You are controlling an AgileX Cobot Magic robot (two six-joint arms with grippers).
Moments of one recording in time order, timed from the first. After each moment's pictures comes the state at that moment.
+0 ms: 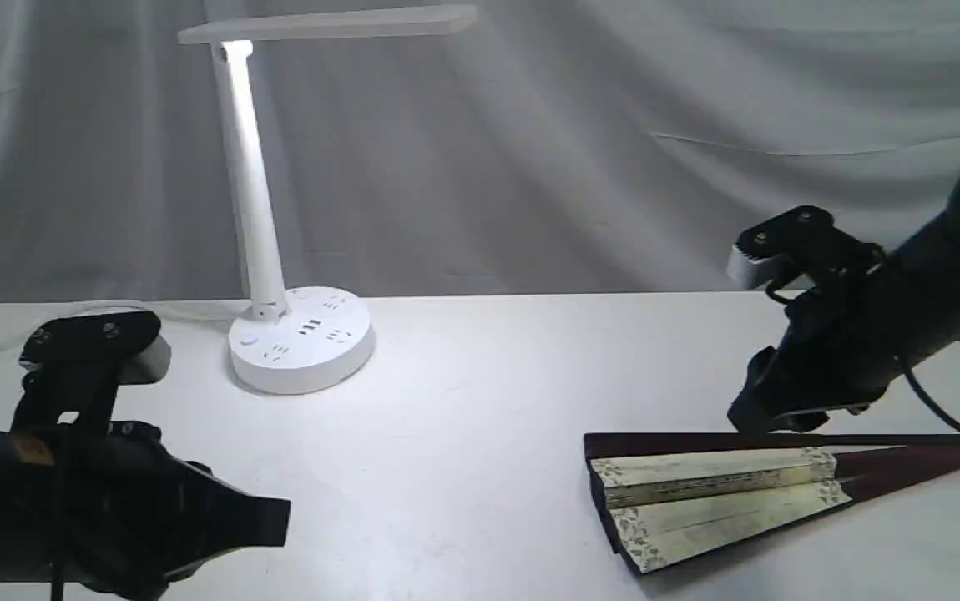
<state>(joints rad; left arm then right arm) -0.41 1.41 -0.71 -0.49 0.31 0.18 -0.07 1.89 -1.31 0.44 0.72 -0.87</state>
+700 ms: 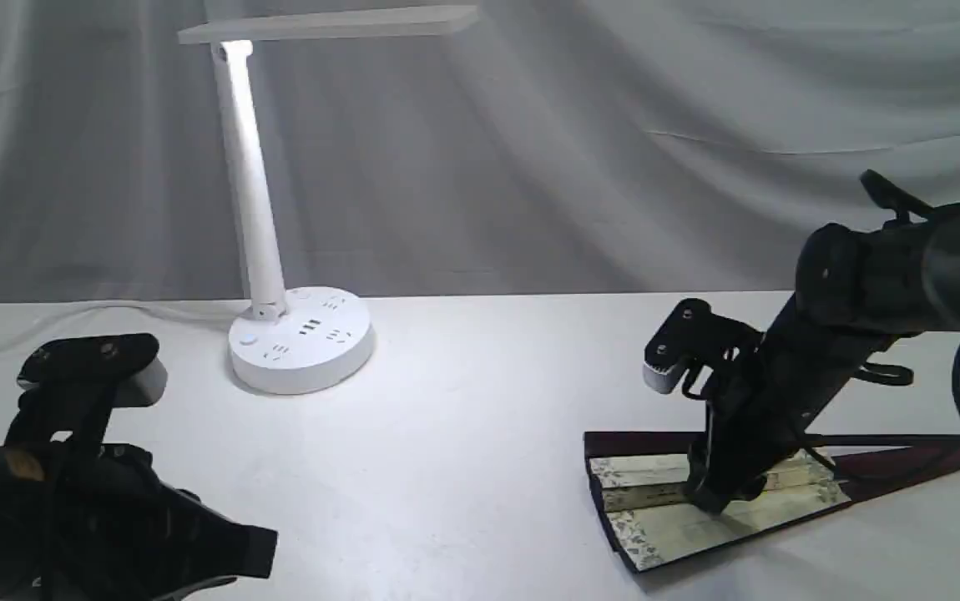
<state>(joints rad) -0.40 1.41 -0.71 -0.47 0.40 0.18 0.01 2.17 -1.46 0.24 0.69 -0.96</state>
